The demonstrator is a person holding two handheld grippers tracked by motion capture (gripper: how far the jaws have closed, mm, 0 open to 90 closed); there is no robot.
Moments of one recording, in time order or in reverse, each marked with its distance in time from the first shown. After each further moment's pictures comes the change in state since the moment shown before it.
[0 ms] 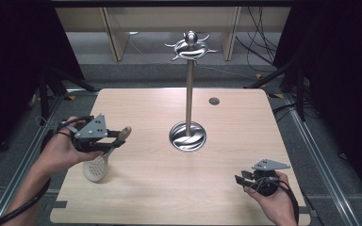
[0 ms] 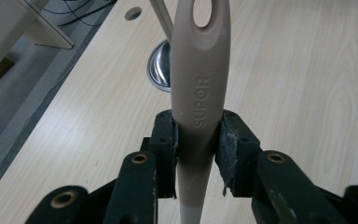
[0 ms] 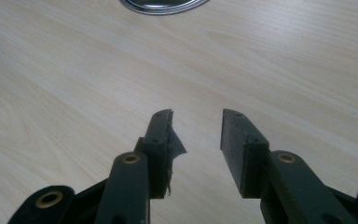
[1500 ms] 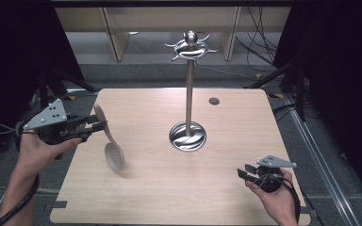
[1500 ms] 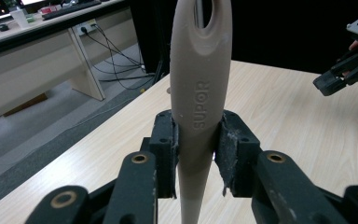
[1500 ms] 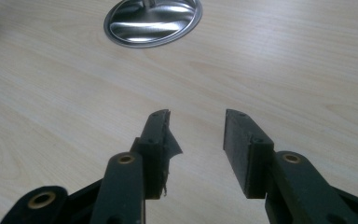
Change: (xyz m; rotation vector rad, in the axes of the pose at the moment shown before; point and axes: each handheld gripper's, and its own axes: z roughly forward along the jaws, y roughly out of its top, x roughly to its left) left arm 0.017 -0.021 -0.043 -0.378 0.102 -0.255; right arm -0.002 0.007 -0.009 -0.071 -0.036 0.092
